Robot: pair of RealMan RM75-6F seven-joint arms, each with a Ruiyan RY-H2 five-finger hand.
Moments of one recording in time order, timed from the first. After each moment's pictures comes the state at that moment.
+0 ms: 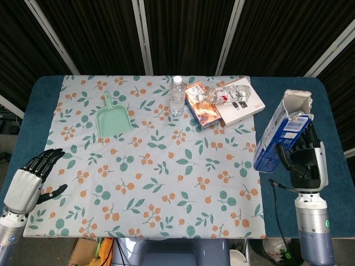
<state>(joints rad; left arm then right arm) -0.27 -1.31 0.09 -1.36 1.69 1.78 -0.12 0.17 -1.13 0.51 -2.28 -1.29 1.37 0.94</state>
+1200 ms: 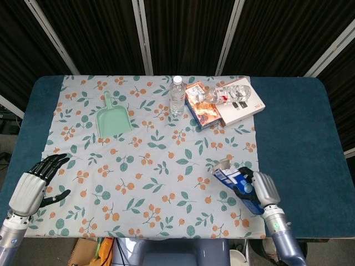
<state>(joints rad) -0.23 -1.32 0.06 -1.36 1.72 1.71 -0.15 0.32 -1.39 0.13 -1.87 -1.14 1.17 -0.10</state>
